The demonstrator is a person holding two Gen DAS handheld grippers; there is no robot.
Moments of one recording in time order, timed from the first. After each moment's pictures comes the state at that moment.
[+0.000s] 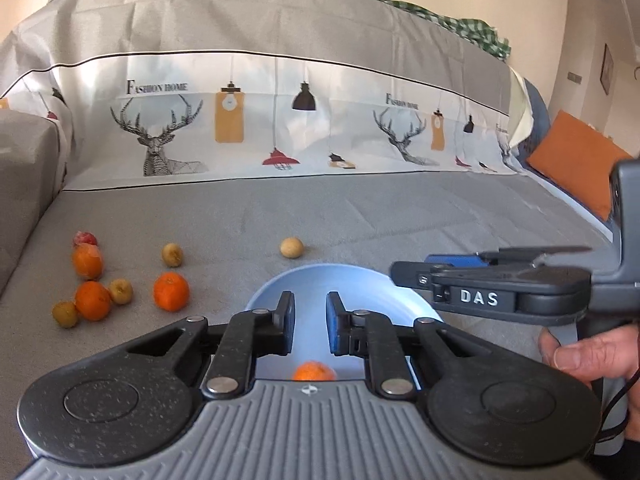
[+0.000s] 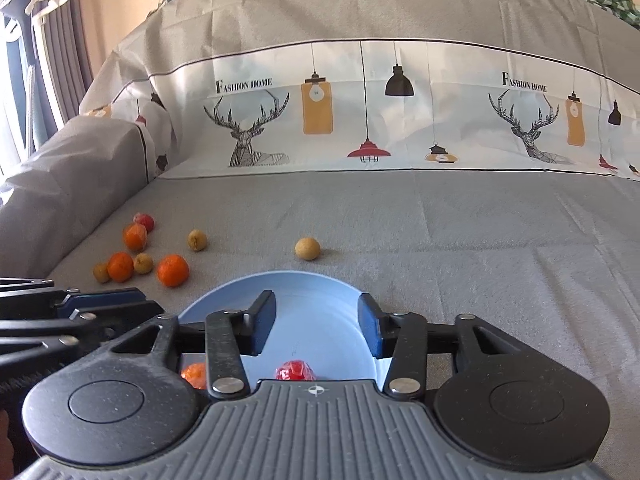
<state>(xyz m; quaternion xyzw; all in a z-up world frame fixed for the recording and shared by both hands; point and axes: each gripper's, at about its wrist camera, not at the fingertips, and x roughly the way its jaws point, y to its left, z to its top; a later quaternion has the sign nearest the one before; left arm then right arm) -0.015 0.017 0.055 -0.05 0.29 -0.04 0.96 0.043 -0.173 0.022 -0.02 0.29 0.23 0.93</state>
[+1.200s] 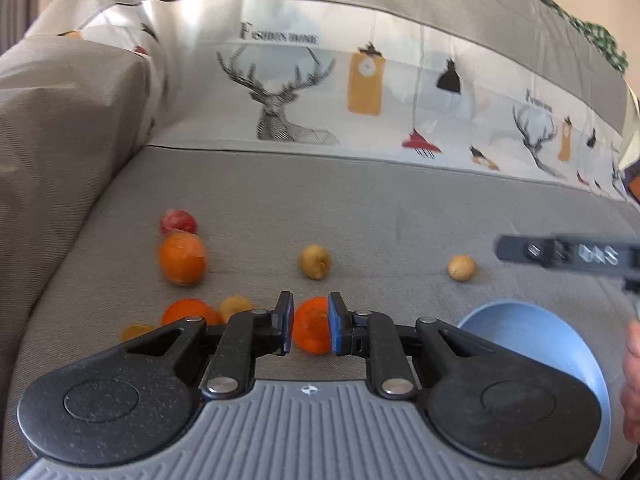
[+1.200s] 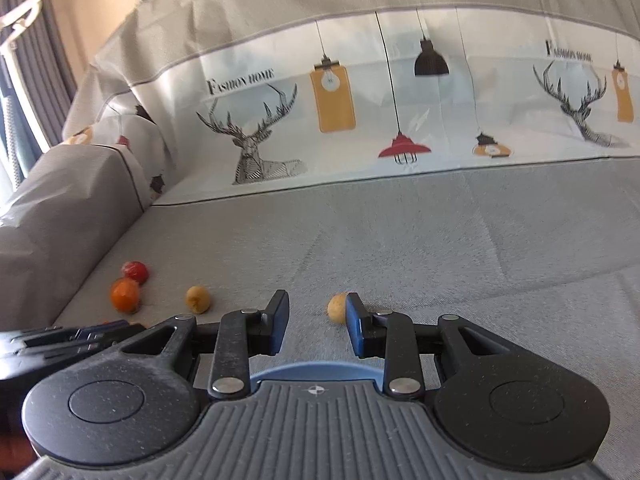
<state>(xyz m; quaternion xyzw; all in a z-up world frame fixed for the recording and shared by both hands) 0.080 0.110 0.008 -0.08 0.34 0.09 0.93 0.154 -0.112 0.007 0.02 0.33 0.26 0.91</state>
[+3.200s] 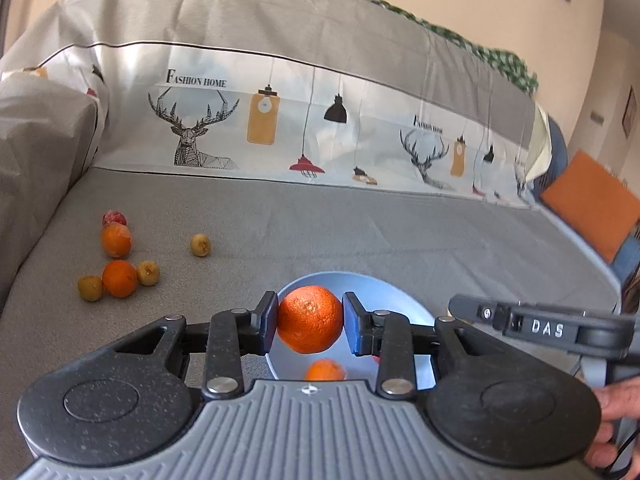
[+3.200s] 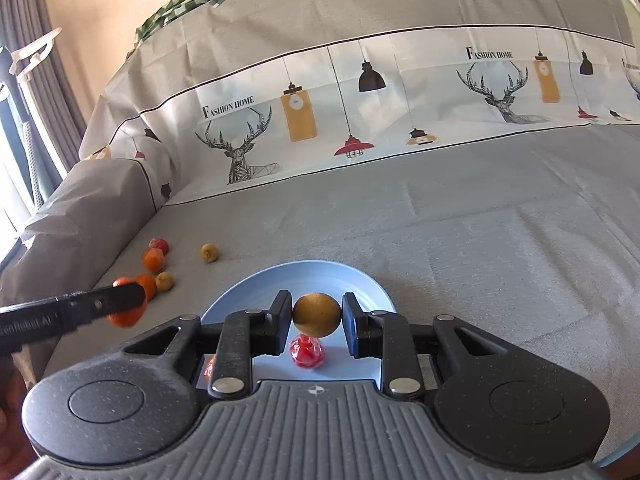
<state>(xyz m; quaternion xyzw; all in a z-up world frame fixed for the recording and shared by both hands) -0.031 0.033 0.064 -0.10 0.28 -0.01 0.95 0.017 -0.209 0.022 0.05 0.29 0.23 0.93</state>
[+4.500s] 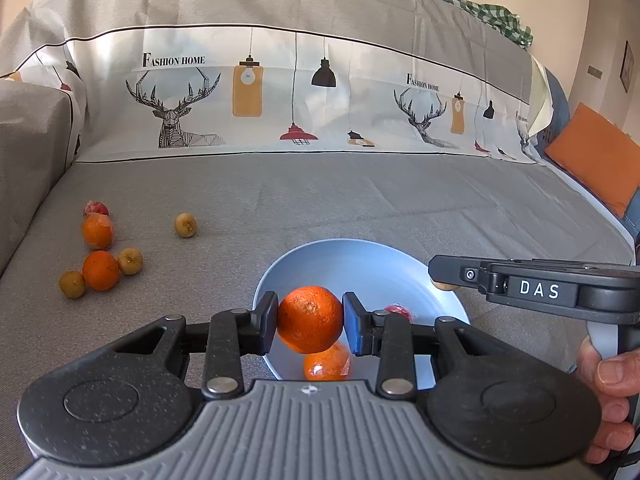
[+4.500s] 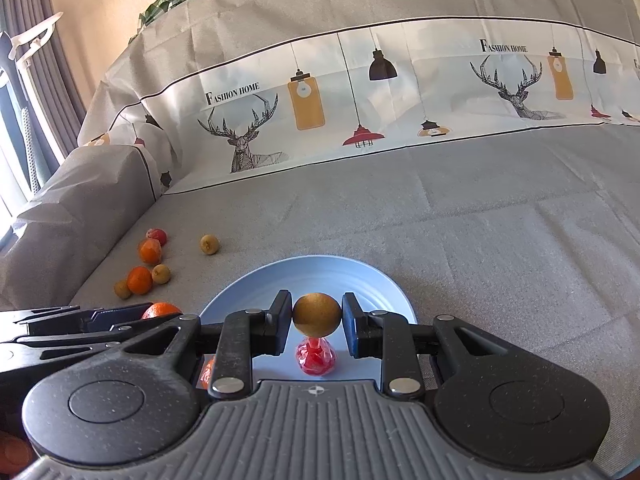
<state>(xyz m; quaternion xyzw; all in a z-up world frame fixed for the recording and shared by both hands) -0.009 0.016 0.039 -0.06 0.32 -0.02 0.95 0.029 -0.190 0.010 0.04 0.30 0.23 0.92</state>
